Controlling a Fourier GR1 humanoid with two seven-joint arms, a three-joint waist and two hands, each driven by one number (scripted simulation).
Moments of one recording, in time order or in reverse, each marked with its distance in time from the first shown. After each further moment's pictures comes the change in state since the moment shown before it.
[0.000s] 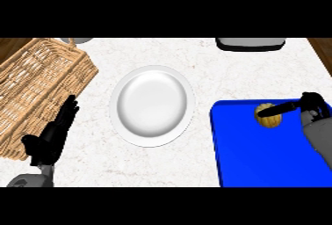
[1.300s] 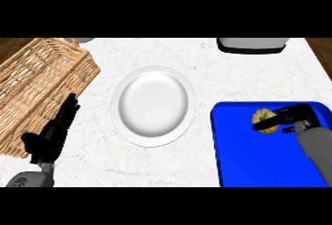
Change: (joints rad) left arm -0.014 -0.023 0.040 0.013 -0.031 -0.045 0.004; right arm 0.059 0.073 -0.049 0.085 0.002 0.081 -0.121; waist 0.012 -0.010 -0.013
